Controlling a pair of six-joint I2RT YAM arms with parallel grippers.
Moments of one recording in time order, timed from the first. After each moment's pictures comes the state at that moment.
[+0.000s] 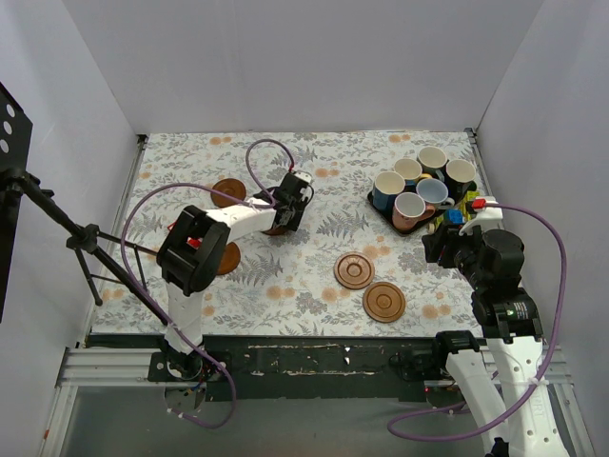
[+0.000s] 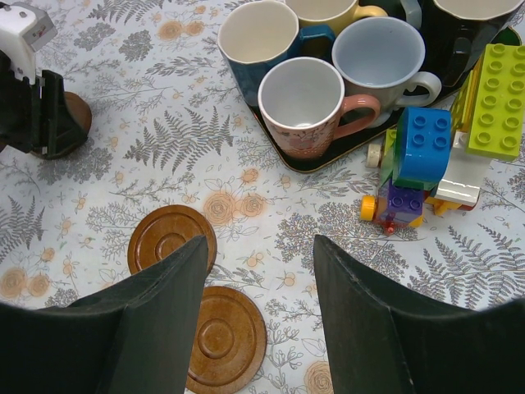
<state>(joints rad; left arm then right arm) -0.61 1.99 1.32 -0.26 -0.29 -0.13 0.11 0.50 0.75 -0.61 -0.11 0.16</state>
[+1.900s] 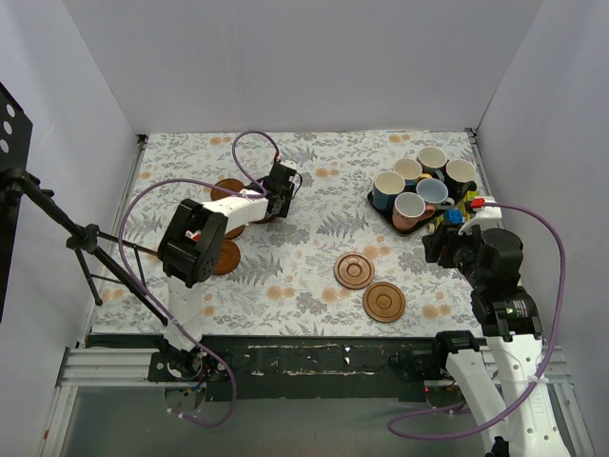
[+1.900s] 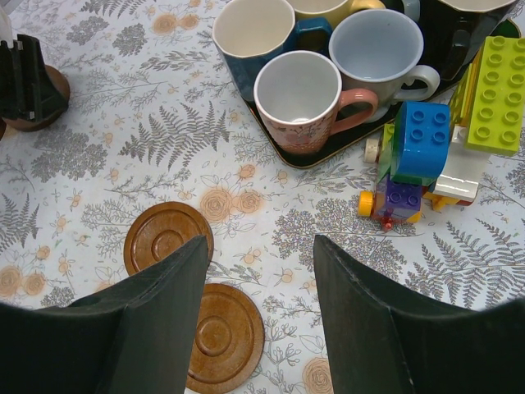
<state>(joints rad) -0.51 2.06 1.39 -0.22 -0.35 -0.13 0.11 0.51 0.75 -0.62 -0.10 0.16</state>
